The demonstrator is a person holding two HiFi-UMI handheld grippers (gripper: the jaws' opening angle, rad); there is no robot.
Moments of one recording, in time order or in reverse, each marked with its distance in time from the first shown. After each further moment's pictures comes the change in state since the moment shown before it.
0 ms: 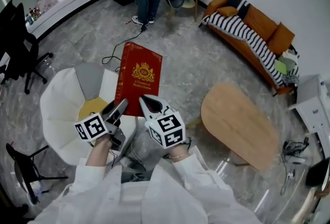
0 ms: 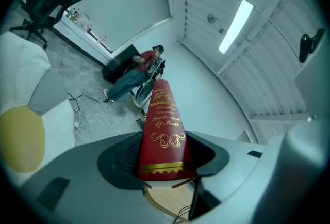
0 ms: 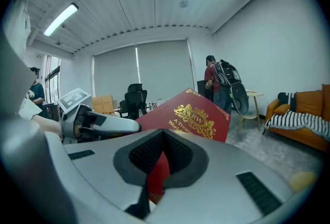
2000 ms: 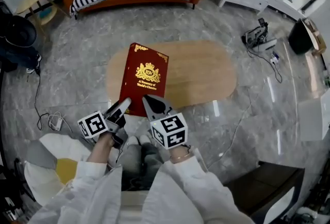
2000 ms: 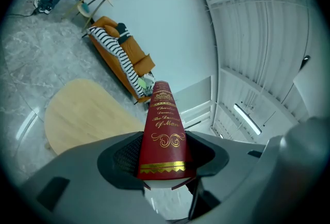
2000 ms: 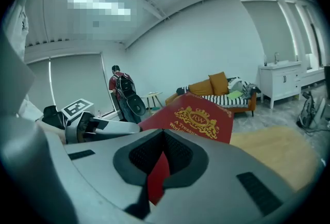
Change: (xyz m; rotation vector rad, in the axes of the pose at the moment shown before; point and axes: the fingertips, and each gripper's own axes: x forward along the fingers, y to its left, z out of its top) left arm 0.345 -0.257 -0.405 0.063 0.825 -0.371; right arm -0.430 -0.355 -0.161 0.437 -0.092 -0.826
